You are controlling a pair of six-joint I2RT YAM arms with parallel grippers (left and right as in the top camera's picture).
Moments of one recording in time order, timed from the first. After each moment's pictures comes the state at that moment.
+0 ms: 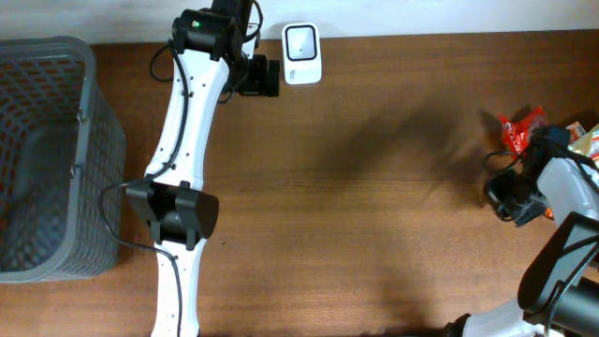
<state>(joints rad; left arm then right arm) -0.26 2.40 2.67 -1.51 0.06 -0.17 -0.47 1.75 1.11 -0.85 0.03 0.65</state>
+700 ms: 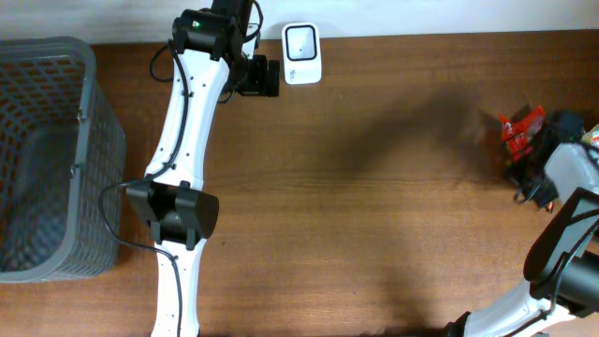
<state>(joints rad) -0.26 2.40 2.67 -1.51 0.05 -0.17 -0.50 1.90 1.30 -0.78 0.26 0.54</state>
